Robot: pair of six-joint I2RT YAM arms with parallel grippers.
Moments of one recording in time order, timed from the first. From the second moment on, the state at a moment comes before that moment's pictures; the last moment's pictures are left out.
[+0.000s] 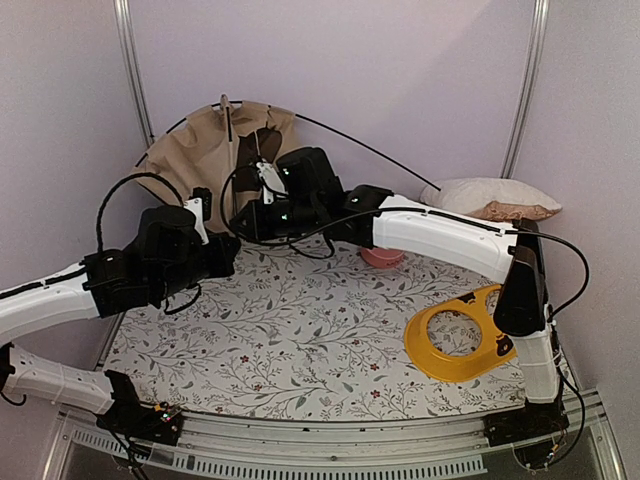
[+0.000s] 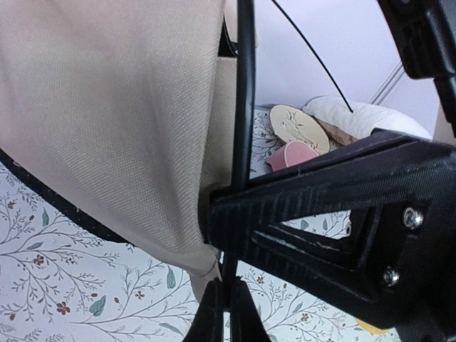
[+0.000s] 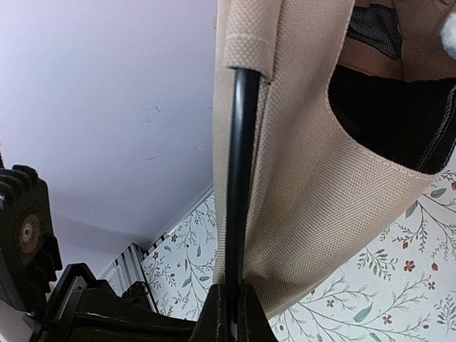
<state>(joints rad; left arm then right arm) -0.90 1.06 0.86 -0.25 -0.48 -0.62 1.05 2.18 2.12 -0.28 -0.14 0.51</state>
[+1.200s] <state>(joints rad) -0.68 0.95 0.86 -0.25 -0.10 -0.76 1.08 2.19 2.06 -0.04 -0.02 0.47</state>
